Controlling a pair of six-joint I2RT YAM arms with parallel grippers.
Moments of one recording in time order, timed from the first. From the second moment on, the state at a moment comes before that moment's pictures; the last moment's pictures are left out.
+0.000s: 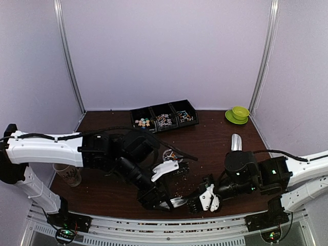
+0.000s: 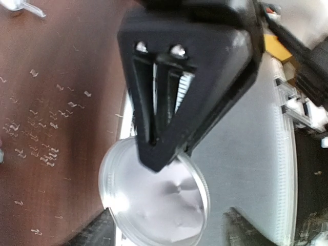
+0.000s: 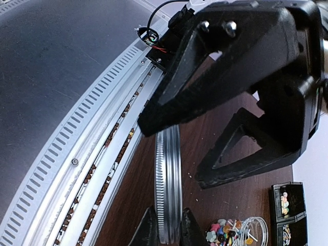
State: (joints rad) left arm -1.30 1.51 1.26 -0.61 0.49 -0.12; right arm 1.38 1.07 0.73 -0.18 -0.16 -0.73
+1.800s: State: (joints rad) left arm -1.12 1.35 1.61 -0.59 -0.11 -0.78; right arm 0.73 1.22 0.29 0.65 0.28 0.92
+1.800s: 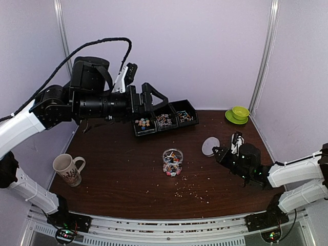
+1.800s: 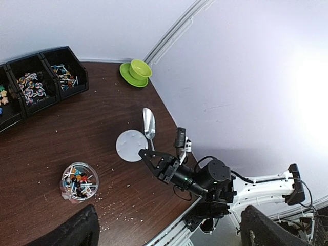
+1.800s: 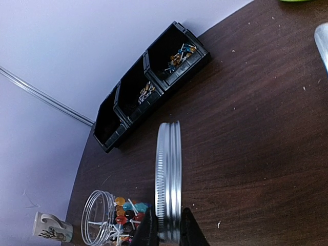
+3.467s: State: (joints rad) left arm -1.04 1.34 1.42 -0.56 -0.15 -0.69; right arm 0.76 1.09 0.46 0.09 0.30 0.93
